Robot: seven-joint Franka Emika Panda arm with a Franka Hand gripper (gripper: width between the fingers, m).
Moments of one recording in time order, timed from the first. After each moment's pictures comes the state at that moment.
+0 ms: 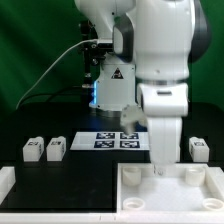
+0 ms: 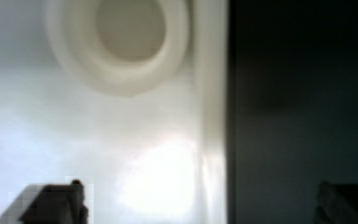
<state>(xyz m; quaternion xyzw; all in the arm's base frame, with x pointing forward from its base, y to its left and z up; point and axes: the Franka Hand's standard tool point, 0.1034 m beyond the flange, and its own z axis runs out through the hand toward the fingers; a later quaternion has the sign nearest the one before) 0.498 0.062 0.040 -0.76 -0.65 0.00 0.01</state>
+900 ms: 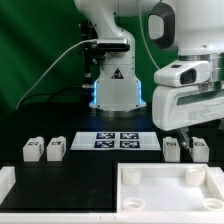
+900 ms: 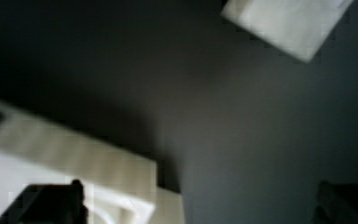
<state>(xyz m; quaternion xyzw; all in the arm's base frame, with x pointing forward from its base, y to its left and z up) 0.472 0.154 0.060 -0.98 -0.17 -0.03 0.04</state>
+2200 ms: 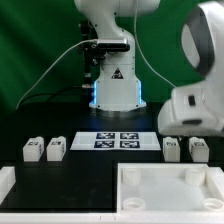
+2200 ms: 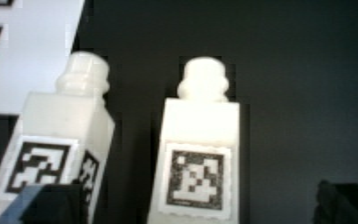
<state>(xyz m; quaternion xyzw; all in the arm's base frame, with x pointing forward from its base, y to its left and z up) 0.408 0.169 0.030 -0.91 -0.01 0.42 -0.01</state>
